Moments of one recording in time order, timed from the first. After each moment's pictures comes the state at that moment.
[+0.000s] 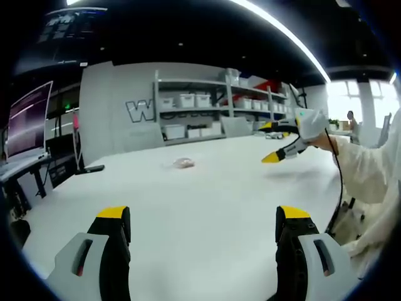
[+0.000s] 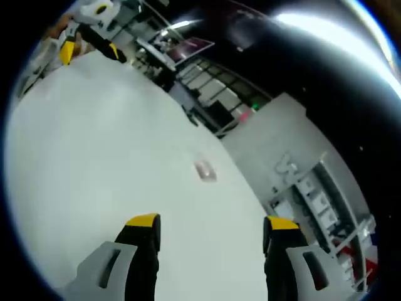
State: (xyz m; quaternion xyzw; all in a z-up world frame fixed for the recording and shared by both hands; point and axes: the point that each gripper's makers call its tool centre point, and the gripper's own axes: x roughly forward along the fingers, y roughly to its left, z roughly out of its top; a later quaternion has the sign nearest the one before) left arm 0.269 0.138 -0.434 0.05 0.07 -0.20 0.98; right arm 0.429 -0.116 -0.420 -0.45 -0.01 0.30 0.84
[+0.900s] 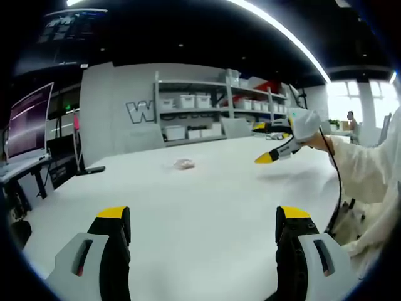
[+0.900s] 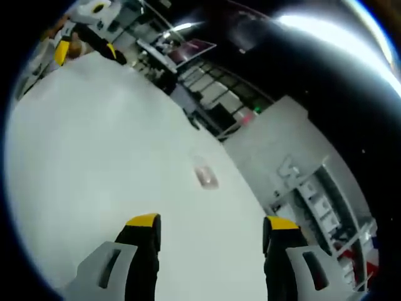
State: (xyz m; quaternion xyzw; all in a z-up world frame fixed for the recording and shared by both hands) left arm 0.269 0.139 -0.431 0.05 0.06 -0.20 0.98; right arm 0.439 -0.099 -0.414 -0.45 -0.02 0.31 0.84
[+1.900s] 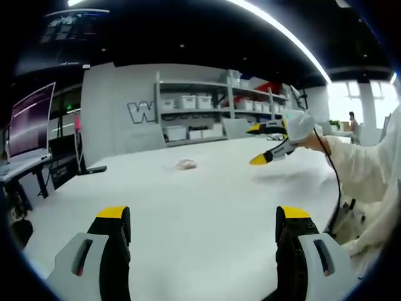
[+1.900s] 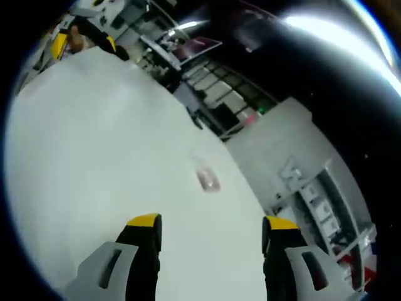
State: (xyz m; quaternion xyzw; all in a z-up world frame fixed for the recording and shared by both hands) left arm 0.267 0.144 -0.430 0.05 0.06 -0.20 0.98; right arm 0.453 -0.084 -0.417 -0.46 -0.02 0.31 0.83
